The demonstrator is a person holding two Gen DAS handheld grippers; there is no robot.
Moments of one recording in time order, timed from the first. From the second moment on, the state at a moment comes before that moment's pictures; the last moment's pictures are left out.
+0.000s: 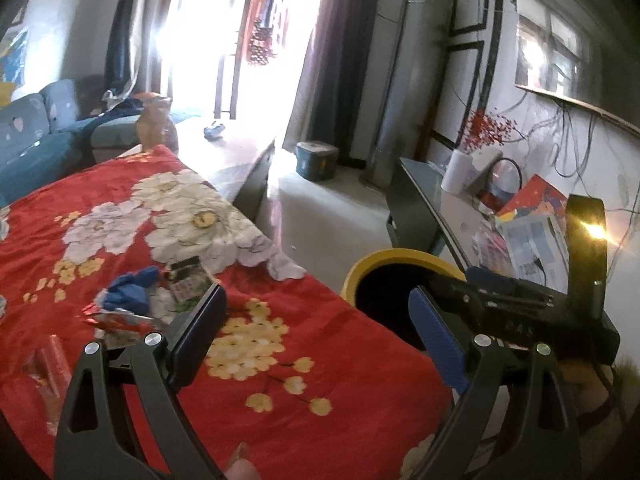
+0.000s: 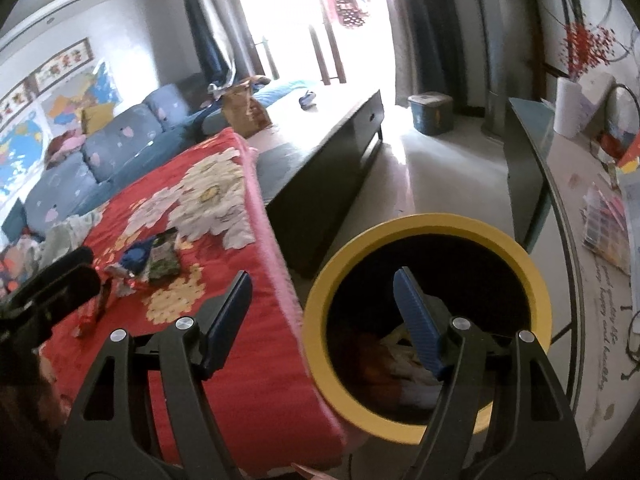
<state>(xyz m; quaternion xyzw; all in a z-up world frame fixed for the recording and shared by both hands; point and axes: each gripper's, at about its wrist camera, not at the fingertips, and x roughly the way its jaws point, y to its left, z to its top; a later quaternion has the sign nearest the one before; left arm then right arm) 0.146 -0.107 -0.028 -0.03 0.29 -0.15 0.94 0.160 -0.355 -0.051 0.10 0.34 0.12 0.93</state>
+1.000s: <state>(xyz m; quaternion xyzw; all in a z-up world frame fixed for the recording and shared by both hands) 0.128 0.003 -0.016 -0.08 0.26 -0.04 0.96 0.134 -0.236 -0.030 0.02 0.33 0.25 0.91</state>
